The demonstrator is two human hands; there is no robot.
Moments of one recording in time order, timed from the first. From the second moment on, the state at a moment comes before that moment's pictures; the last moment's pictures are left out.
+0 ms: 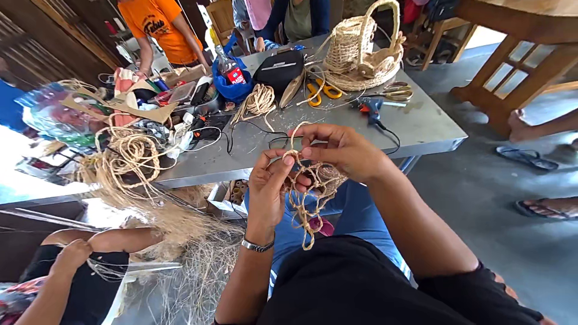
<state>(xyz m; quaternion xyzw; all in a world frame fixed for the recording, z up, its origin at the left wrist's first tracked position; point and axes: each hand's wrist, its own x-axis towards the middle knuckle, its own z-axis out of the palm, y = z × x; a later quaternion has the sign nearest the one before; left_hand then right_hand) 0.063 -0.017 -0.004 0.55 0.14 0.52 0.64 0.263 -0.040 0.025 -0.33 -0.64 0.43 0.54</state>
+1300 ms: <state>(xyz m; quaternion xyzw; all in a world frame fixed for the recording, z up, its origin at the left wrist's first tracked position) 0.060 -0.003 -0.029 0.34 0.05 0.54 0.76 0.258 -0.039 0.010 -0.41 -0.51 0.37 0.66</state>
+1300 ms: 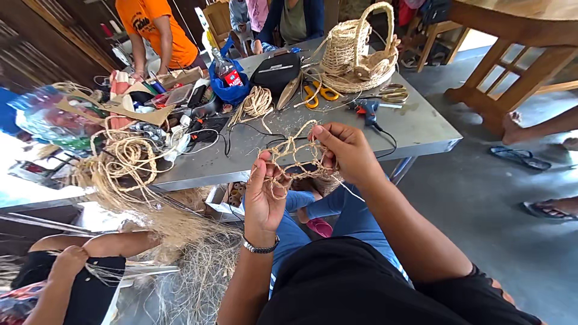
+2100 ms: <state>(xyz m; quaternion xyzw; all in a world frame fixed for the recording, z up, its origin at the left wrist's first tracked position) 0.056 -0.017 -0.034 0.52 0.01 0.53 0.66 0.248 -0.051 0.009 -0.35 -0.52 0.40 0.66</state>
